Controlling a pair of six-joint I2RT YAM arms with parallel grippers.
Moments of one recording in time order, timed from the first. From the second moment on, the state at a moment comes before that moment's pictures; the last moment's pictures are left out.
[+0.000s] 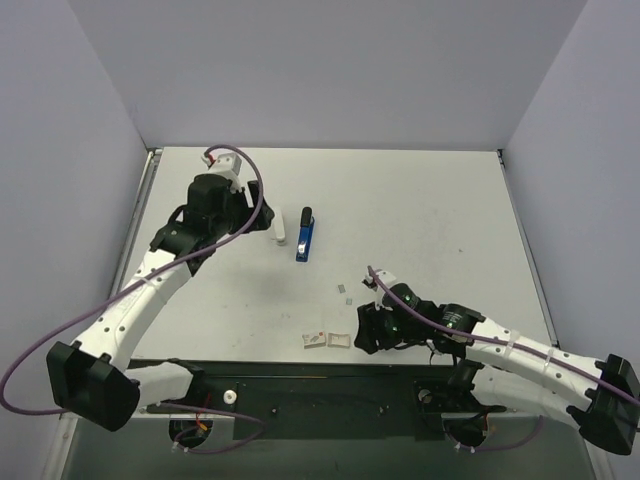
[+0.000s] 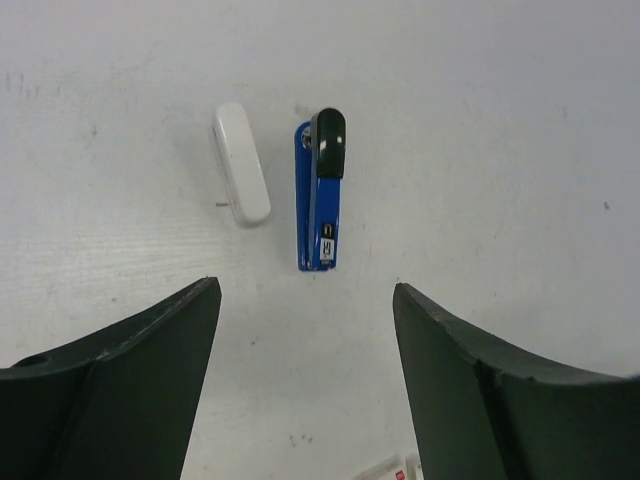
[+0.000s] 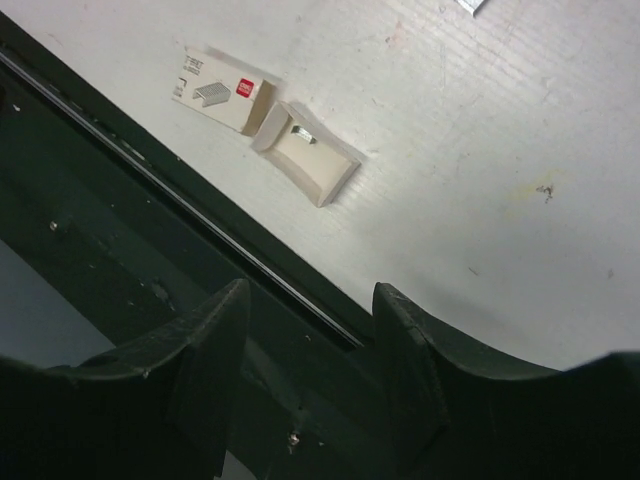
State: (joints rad) left arm -0.40 1.26 1.16 -0.39 -0.05 -0.44; right arm 0.96 0.87 0.52 -0.49 -0.06 0.53
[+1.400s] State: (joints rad) left arm -0.40 0.81 0.83 -0.52 -0.01 -0.37; right arm 1.19 1.54 0.77 -0.44 0.32 0.70
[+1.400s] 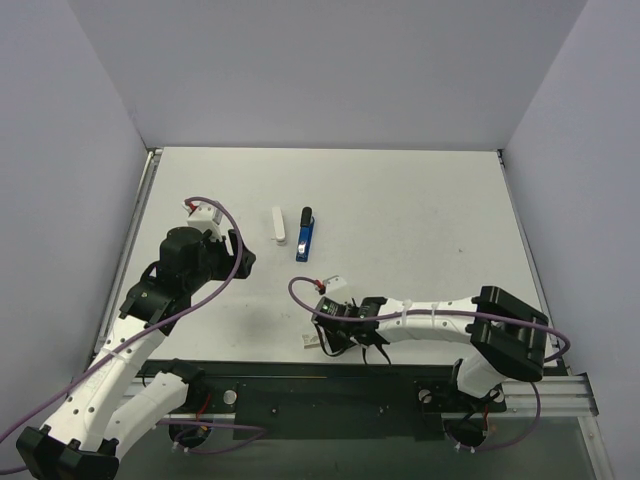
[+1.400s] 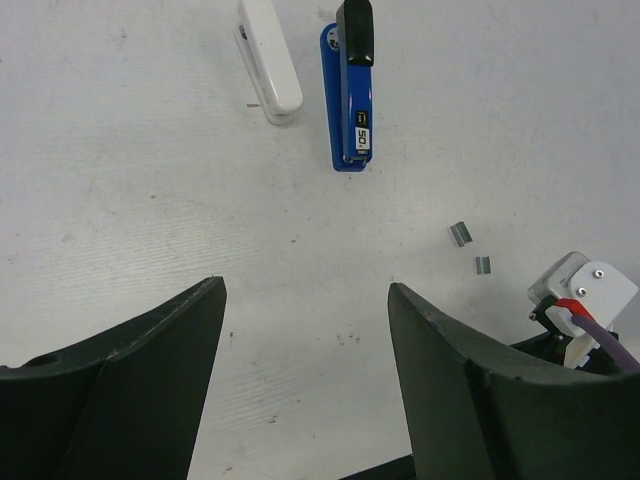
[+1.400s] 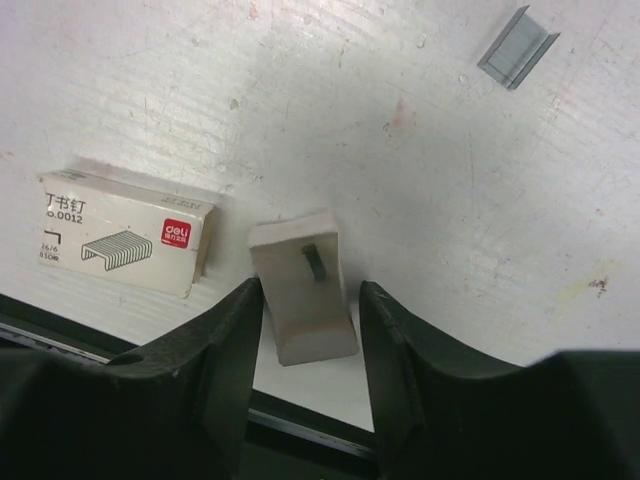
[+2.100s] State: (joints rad) left arm -0.36 0.81 0.83 -0.52 -0.01 -0.36; right arm 0.99 1.62 0.85 -0.40 0.24 0.47
